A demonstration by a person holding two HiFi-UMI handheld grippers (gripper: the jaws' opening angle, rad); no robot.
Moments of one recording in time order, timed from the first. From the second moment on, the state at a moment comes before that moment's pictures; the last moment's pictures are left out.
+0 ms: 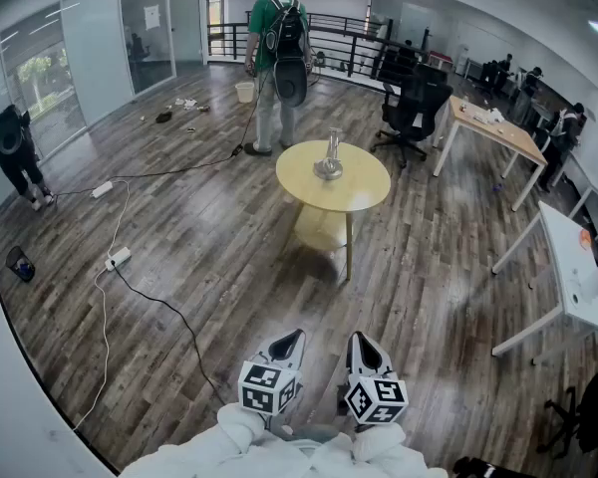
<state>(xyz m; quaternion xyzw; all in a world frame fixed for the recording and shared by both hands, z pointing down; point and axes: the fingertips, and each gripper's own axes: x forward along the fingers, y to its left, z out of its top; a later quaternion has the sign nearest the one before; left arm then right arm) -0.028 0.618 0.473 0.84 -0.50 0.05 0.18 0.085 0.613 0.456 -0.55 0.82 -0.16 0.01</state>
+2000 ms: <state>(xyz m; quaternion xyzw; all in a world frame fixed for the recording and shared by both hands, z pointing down) 0.002 0.268 0.483 0.84 -0.51 0.07 0.17 0.124 0.255 0.481 -0.56 0.81 -0.19 0.01</state>
